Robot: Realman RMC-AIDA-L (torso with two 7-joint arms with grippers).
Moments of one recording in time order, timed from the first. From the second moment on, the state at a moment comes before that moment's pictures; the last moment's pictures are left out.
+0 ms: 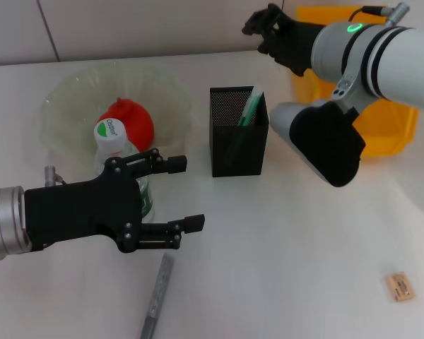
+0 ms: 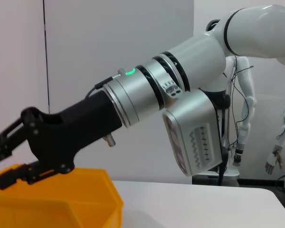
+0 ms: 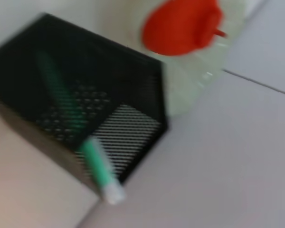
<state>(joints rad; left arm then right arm) -0.42 -2.08 1.12 0.72 1.59 1.64 -1.10 0.38 2.09 -1.79 -1.54 -2.92 -0.64 1.19</state>
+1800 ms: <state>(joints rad) -0.44 -2.07 1.11 0.68 1.50 1.64 -1.03 0.19 2.09 -1.72 -1.46 -2.67 0.18 2.47</state>
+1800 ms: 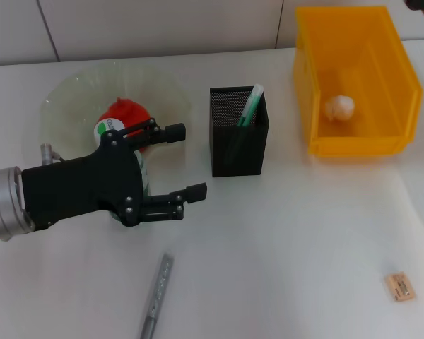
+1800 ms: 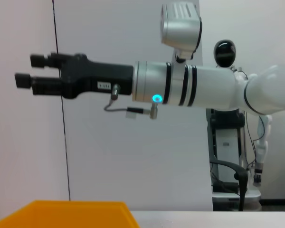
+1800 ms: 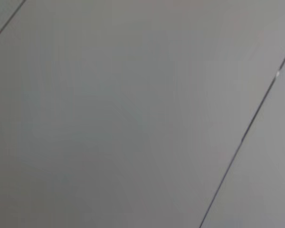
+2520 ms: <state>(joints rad) -0.47 -2.07 1.10 0.61 1.46 1.63 -0.99 0.02 2.09 -1.91 -1.48 -2.66 0.11 2.78</state>
